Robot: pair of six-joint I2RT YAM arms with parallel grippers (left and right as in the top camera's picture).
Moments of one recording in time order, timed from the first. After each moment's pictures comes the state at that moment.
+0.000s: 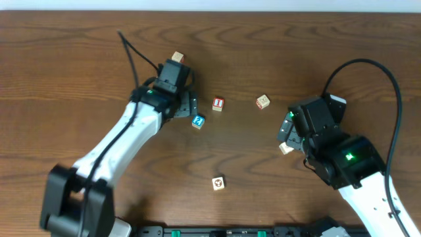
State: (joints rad) left arm -0.42 1.65 1.17 -0.66 -0.11 -0.42; right arm 0.44 1.10 1.10 -1.13 0.40 0.76
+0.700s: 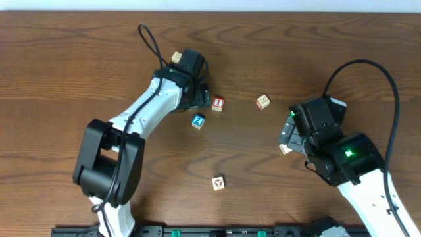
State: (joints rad) left arm -0.43 1.96 1.43 -0.76 -0.02 -0.57; right arm 0.42 1.11 1.10 -1.18 0.37 0.76
